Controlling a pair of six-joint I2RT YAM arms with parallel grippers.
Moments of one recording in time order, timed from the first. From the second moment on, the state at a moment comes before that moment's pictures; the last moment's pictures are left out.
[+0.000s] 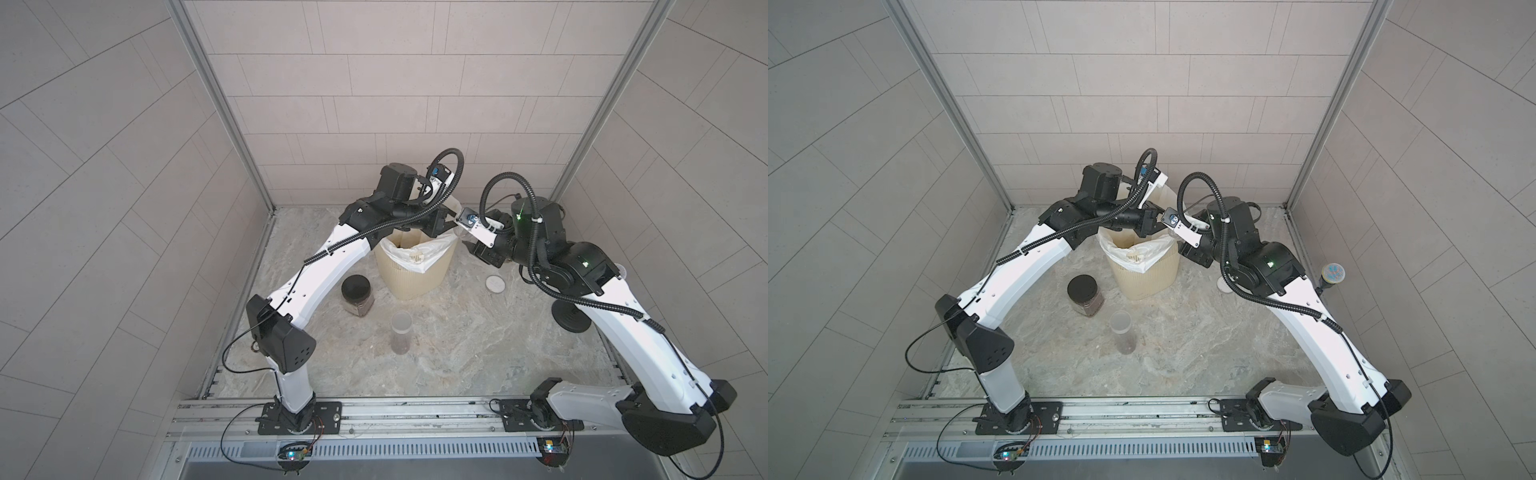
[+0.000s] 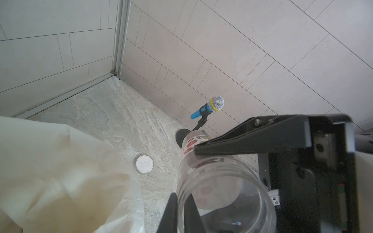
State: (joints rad) left arm -0.65 1.79 1.99 -0.62 0.66 -0.21; right arm 0.53 1.24 1.57 -0.84 0.07 -0.65
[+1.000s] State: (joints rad) left arm -0.56 1.83 1.99 -0.55 0.73 -0.32; right arm 0.49 1.27 1.57 -0.71 -0.04 -0.66
